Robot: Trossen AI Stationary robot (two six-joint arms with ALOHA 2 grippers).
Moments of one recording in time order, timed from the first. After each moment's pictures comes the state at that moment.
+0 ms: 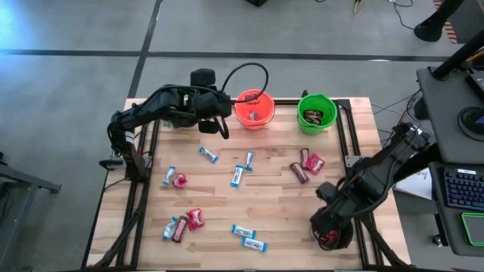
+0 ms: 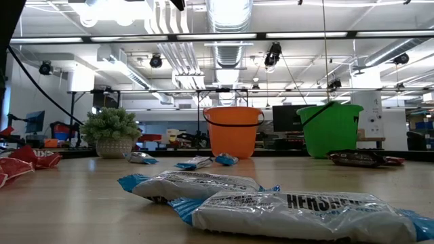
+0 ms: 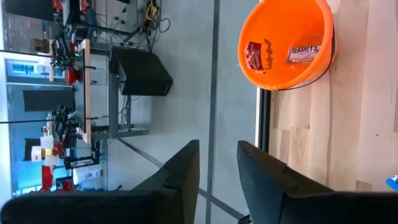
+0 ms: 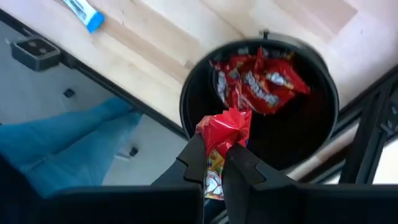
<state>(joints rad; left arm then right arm) 0.07 1.82 2.34 -1.56 -0.83 0.39 0.71 1.44 1.47 -1.32 -0.16 1.72</state>
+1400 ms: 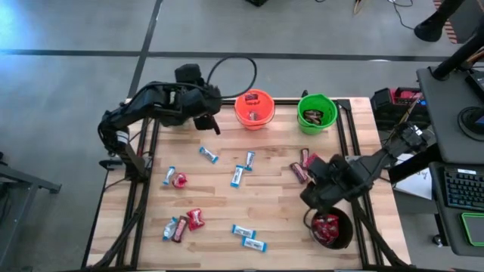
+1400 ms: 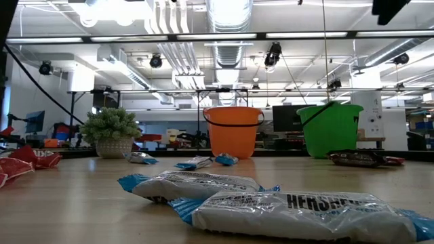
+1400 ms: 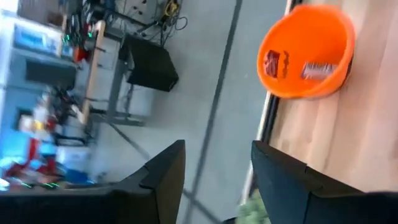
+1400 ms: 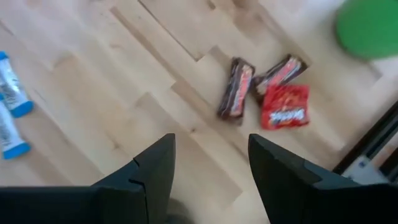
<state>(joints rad) 0.06 1.75 2.34 -1.57 -0.87 0.22 0.56 1.44 1.47 -1.50 0.35 1.29</state>
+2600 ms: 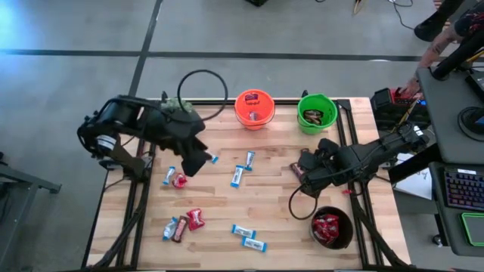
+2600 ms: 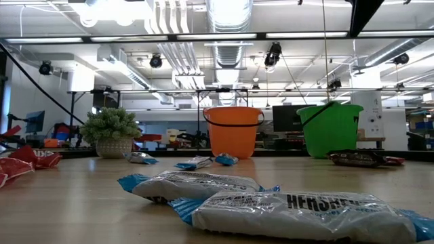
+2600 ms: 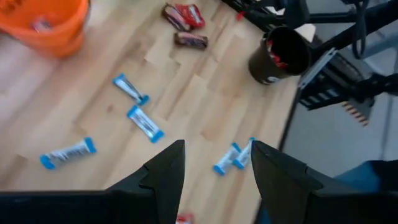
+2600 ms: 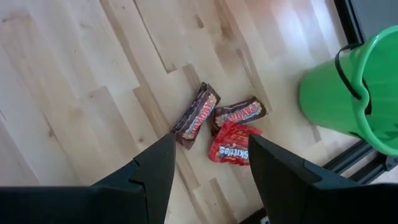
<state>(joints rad) -0.18 1.63 2.34 -1.57 -0.11 -0.74 0.39 1.44 1.47 -1.51 0.37 0.77</state>
